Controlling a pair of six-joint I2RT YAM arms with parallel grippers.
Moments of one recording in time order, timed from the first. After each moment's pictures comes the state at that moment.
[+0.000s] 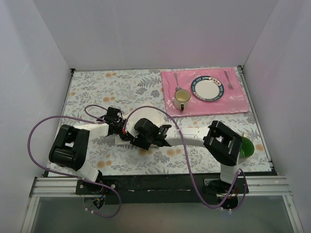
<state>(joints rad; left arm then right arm) -0.29 1.57 0.66 -0.14 0.49 -0.85 1.14 1.87 1.19 -0.17 0.11 -0.26</state>
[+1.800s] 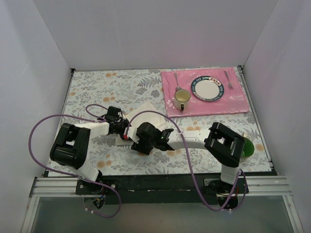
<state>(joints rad) -0.29 1.59 0.68 -0.16 0.51 -0.83 1.16 1.82 1.09 -0.08 -0.01 -0.26</state>
